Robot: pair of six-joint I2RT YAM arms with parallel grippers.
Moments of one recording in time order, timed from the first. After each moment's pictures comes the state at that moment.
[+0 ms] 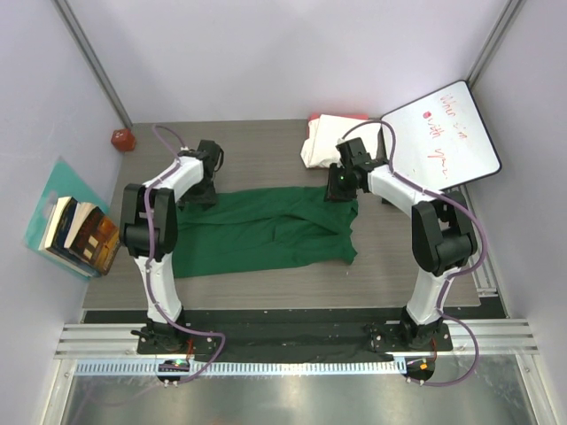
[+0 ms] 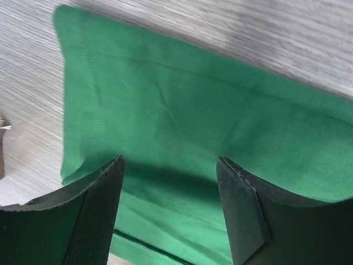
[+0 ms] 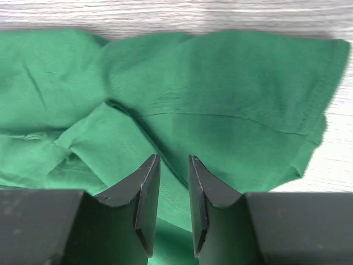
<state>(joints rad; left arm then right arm) -0.17 2.01 1.50 -0.85 -0.48 -0.37 0.35 1.84 1.34 -0.49 -0.11 0.42</state>
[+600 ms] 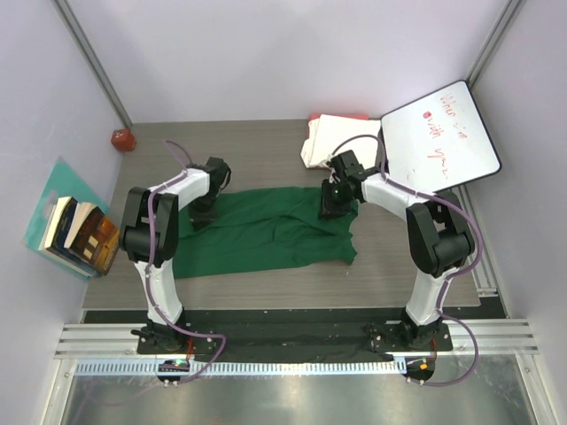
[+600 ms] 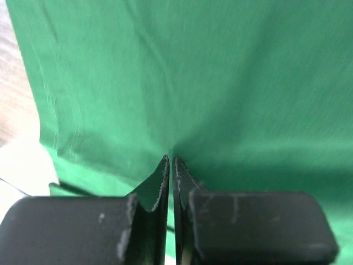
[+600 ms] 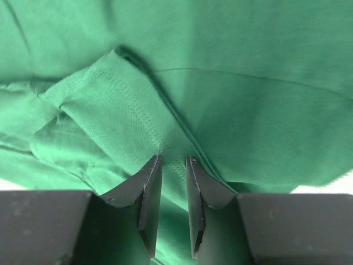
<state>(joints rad) -0.24 1.97 1.34 -0.87 -0.47 -0.39 0.40 1.84 1.25 -0.50 -0.21 0.40</state>
